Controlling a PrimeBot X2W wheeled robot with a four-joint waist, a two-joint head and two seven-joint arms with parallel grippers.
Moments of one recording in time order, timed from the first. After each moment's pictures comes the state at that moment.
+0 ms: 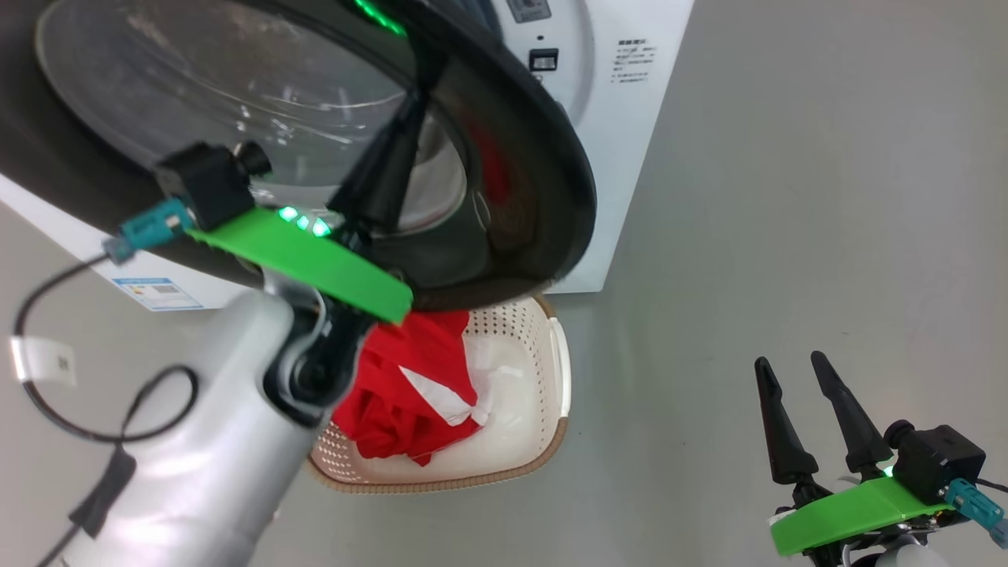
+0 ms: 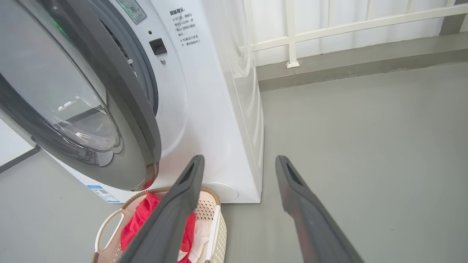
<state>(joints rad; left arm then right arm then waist) -0.87 0.20 -0.60 0.41 -1.13 -0.12 -0.25 -0.03 -0.05 0.01 0.20 0.38 0.12 -0.26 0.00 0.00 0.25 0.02</state>
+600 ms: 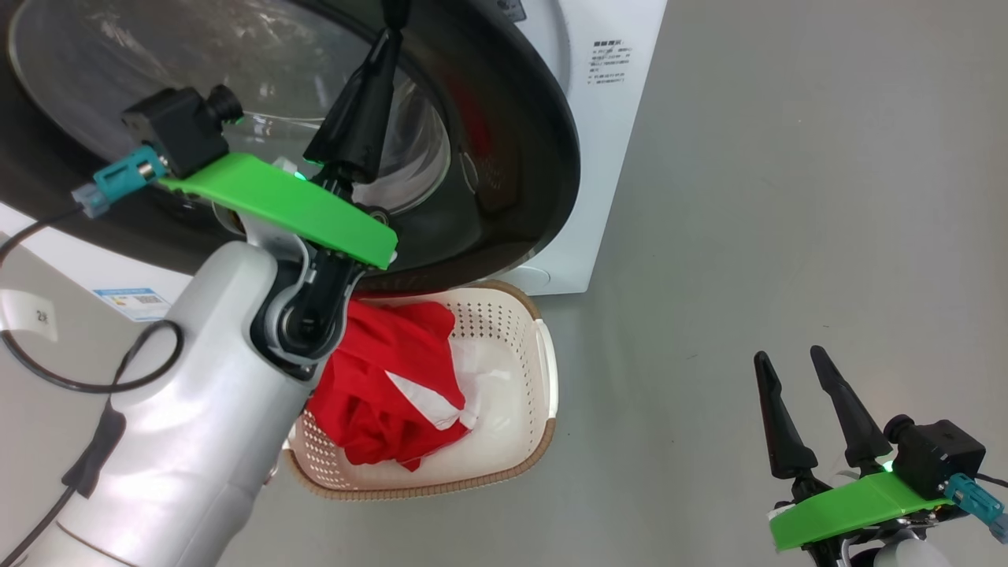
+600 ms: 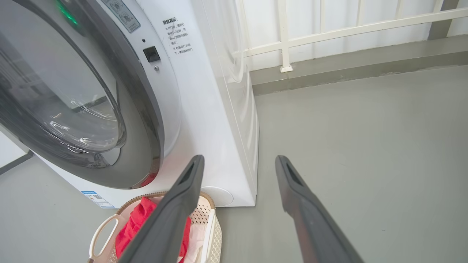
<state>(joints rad) -0.96 0.18 -0.57 0.51 -1.16 -0.12 -0.25 -0.05 -0.05 0.01 0.20 0.38 0.12 -0.26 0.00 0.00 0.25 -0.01</state>
